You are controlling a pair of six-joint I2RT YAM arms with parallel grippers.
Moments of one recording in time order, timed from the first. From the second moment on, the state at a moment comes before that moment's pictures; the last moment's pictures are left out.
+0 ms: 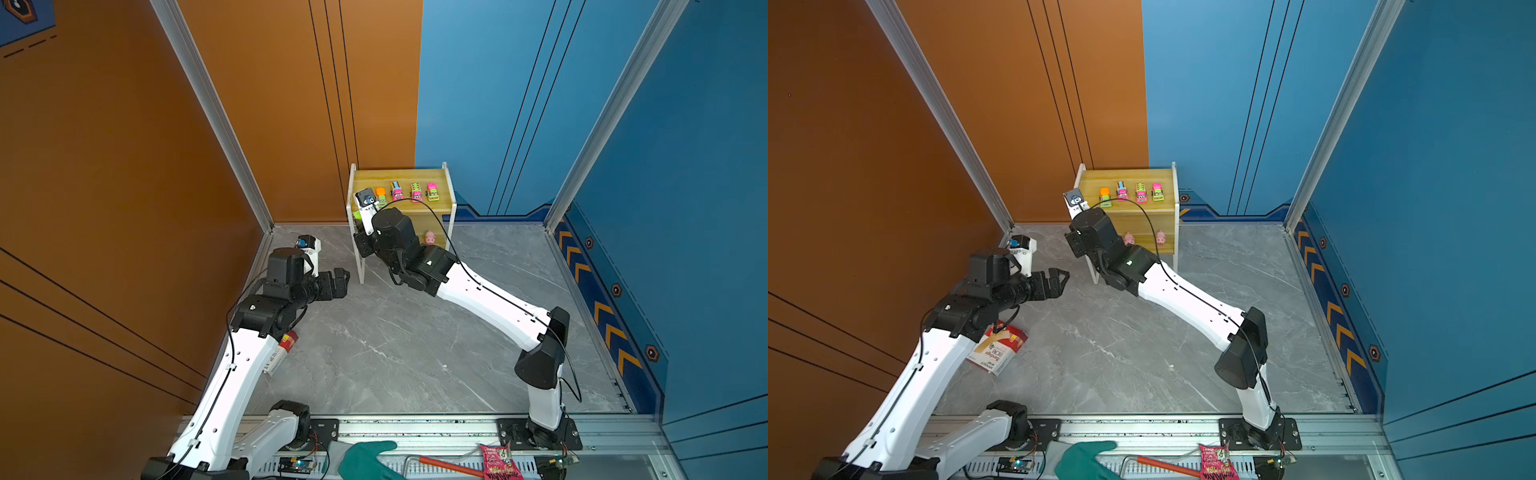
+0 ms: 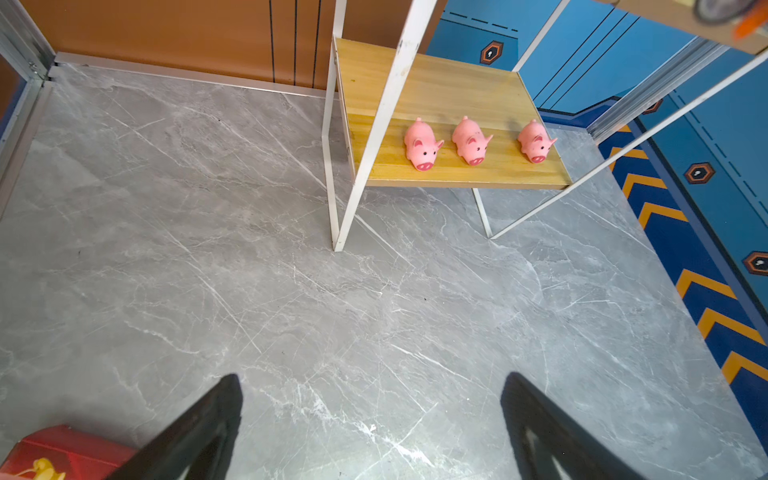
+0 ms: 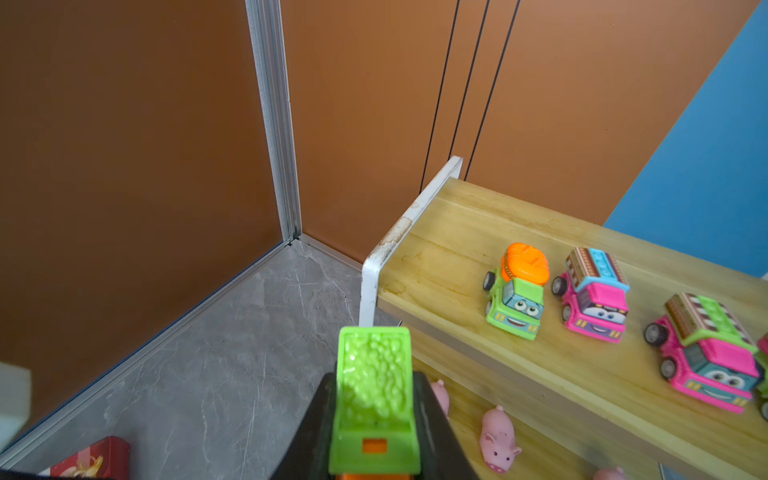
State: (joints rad) left arm -0.19 1.02 1.13 -0.74 0.12 -0.26; right arm 0.97 2.00 2.16 -0.36 0.46 0.03
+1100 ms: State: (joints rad) left arm -0.19 1.00 1.07 -0.67 0.14 -0.25; right arm 0.91 2.30 2.53 -0.27 0.60 0.06
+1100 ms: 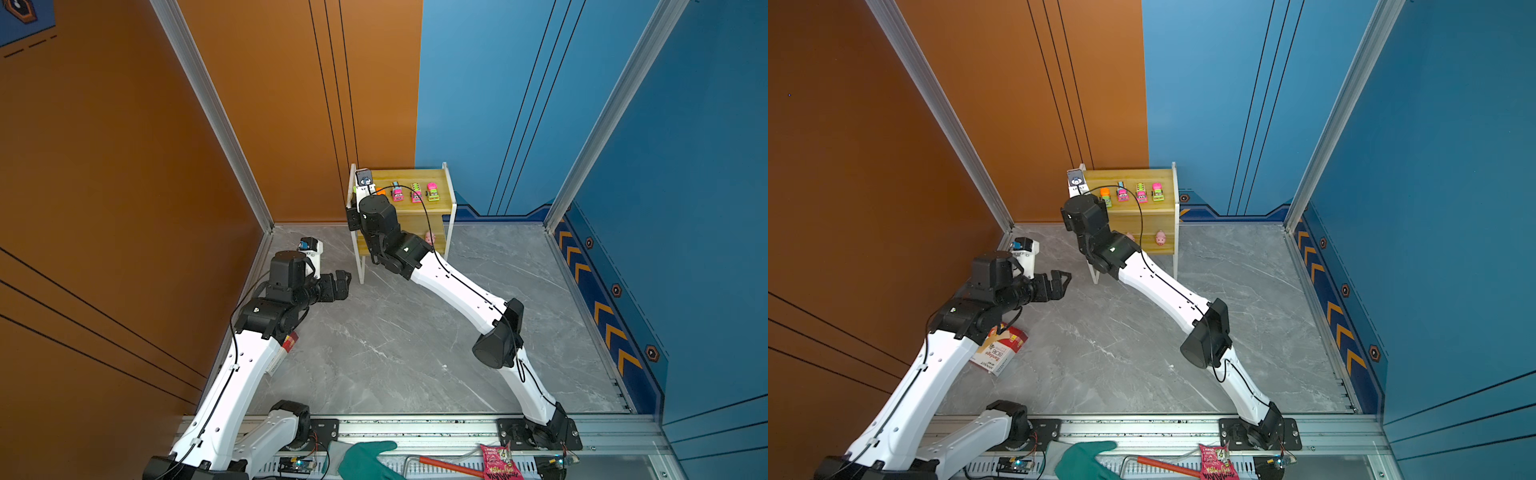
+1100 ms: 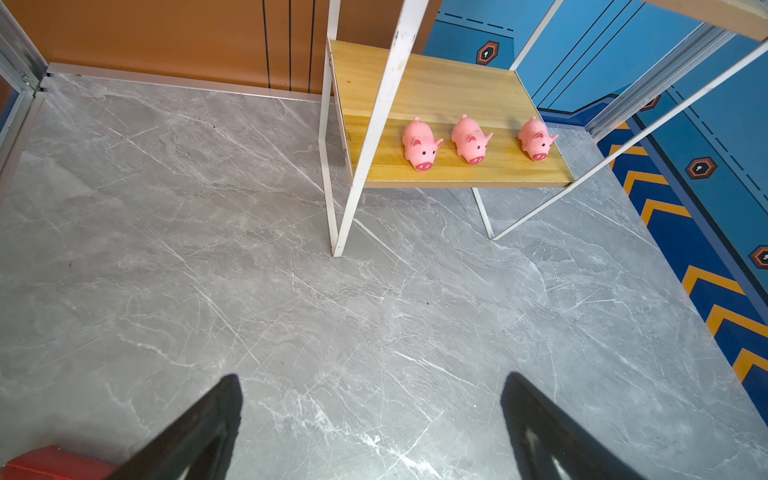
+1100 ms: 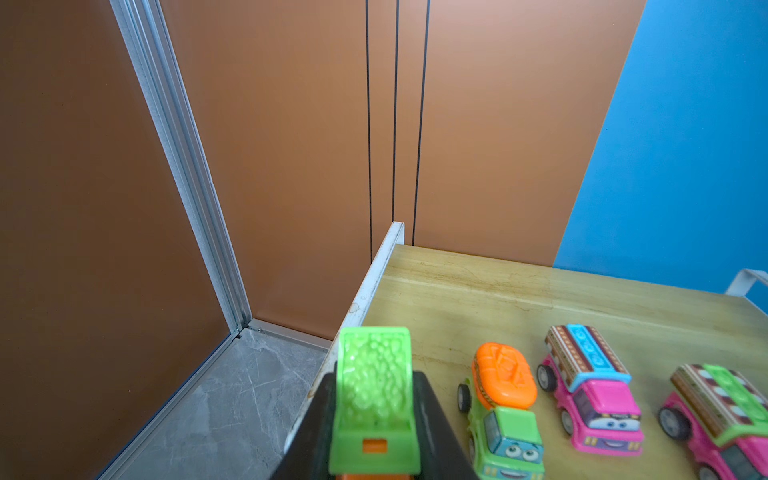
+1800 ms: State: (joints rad) left arm -0.19 1.00 1.07 -0.66 0.16 -0.25; right arm 0.88 2.36 2.57 -0.26 0.60 0.06
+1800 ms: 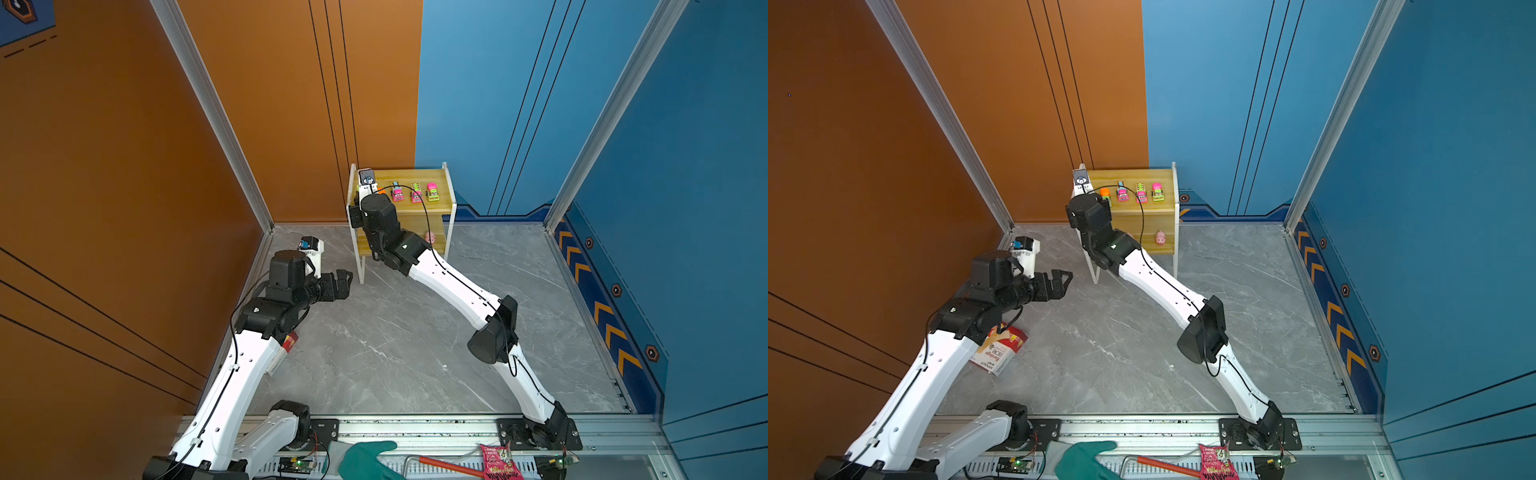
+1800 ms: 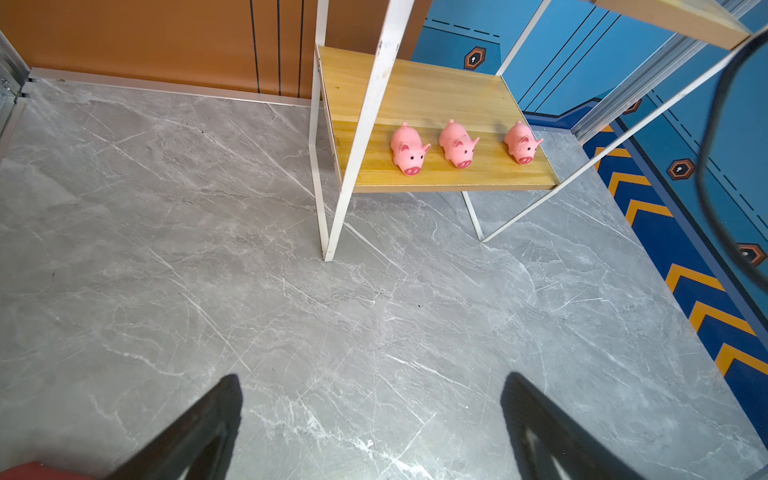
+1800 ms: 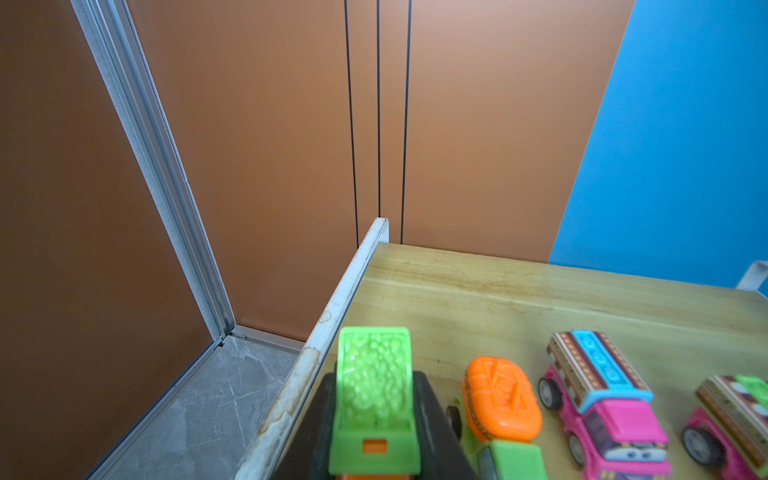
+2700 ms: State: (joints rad) left arm -0.18 1.00 1.07 -0.66 0.18 -0.25; right arm 0.87 2.39 2.59 -0.25 0.57 0.08
